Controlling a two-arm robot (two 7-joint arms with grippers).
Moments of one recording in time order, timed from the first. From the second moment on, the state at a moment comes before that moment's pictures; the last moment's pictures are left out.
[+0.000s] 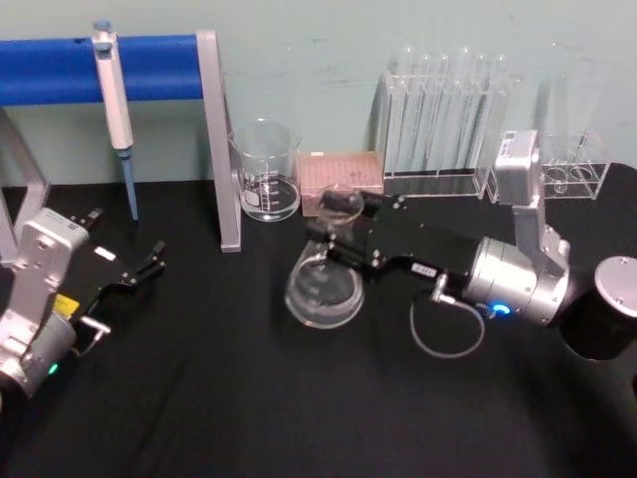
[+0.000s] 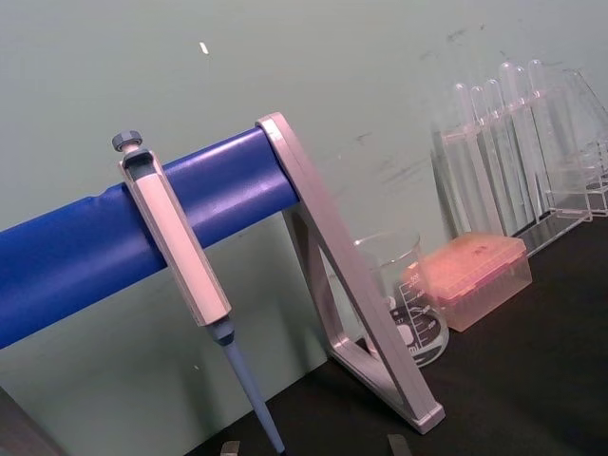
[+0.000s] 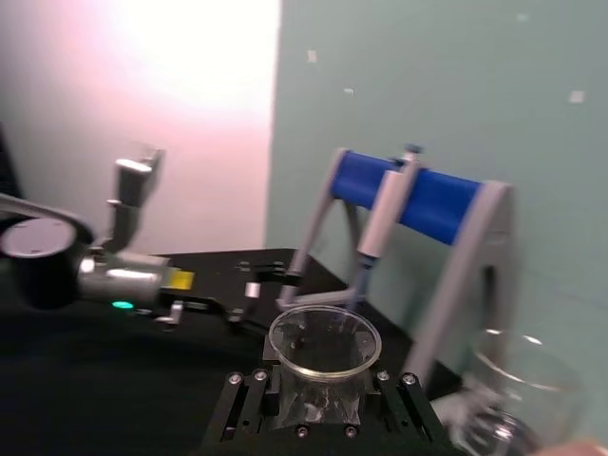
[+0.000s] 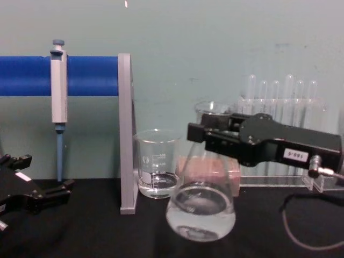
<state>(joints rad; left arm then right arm) -0.20 0.60 0.45 -1.41 -0.25 -0.12 0.03 0.46 0.42 -0.54 -1.29 0.55 -0.20 0.82</state>
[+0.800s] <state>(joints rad) -0.20 0.60 0.45 -1.41 -0.25 -0.12 0.03 0.47 0.41 -0.64 -1.31 0.63 -0.21 0.94</state>
